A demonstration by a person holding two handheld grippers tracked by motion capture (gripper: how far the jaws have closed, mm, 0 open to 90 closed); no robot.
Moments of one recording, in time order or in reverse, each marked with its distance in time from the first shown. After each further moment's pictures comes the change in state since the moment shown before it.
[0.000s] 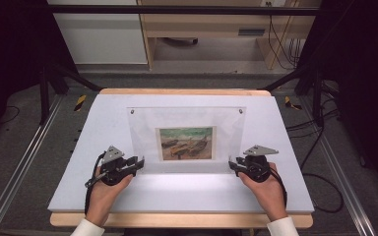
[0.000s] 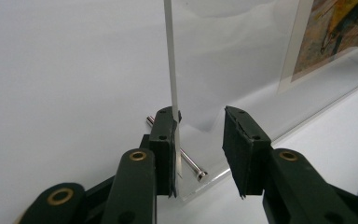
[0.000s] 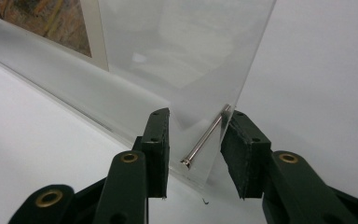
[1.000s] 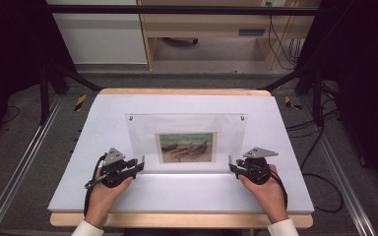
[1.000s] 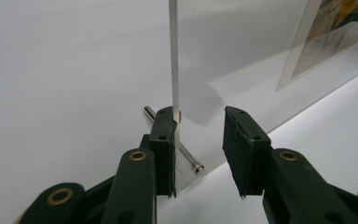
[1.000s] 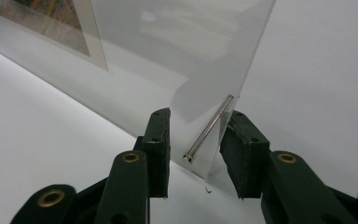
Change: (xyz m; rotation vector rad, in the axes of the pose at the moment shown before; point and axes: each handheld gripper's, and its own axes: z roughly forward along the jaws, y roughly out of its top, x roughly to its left) left arm -0.003 -0.004 -0.001 0.022 0.000 0.023; right arm 0.002 -0.005 -0.001 0.016 -0.001 -0.012
